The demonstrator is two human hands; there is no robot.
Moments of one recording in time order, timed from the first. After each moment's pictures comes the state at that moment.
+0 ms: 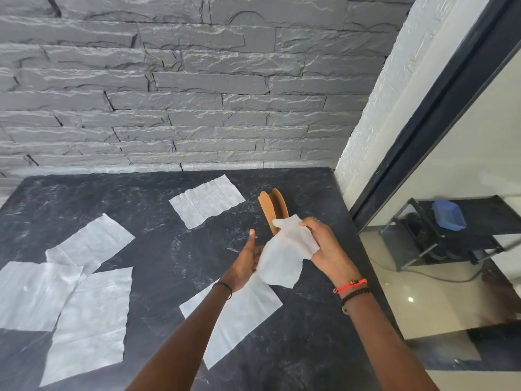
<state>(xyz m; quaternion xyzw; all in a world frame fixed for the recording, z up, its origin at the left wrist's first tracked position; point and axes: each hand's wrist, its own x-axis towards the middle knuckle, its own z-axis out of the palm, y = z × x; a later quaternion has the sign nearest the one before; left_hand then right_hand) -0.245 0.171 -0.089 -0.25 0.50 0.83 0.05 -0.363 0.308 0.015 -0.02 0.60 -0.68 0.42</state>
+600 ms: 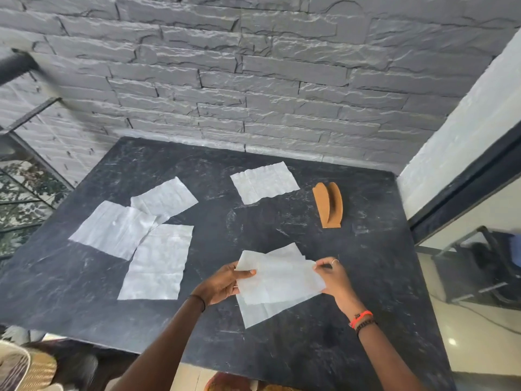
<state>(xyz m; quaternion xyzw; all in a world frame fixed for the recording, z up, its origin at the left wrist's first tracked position) -0.071 0.139 -0.113 -0.38 0.41 0.83 0.01 -0.286 0.310 -0.085 -0.07 0.79 -0.47 0.37</state>
